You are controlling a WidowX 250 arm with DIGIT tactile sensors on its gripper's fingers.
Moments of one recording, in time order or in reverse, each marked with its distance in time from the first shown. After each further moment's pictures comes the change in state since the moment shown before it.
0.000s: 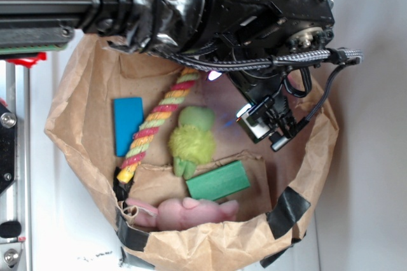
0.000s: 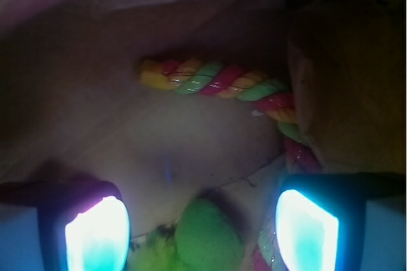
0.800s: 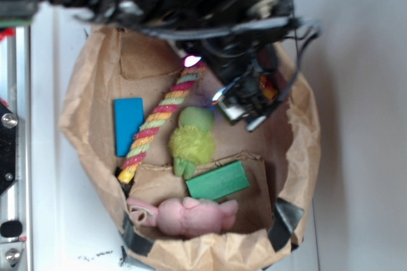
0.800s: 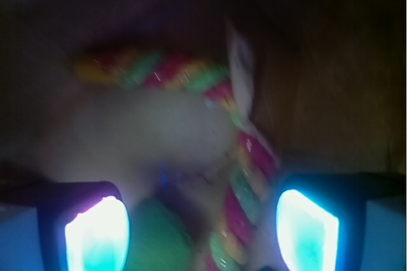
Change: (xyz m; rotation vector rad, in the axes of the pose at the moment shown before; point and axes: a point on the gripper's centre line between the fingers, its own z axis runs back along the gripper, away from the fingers) arm -0.012 0.029 -0.013 0.025 -0.017 0.038
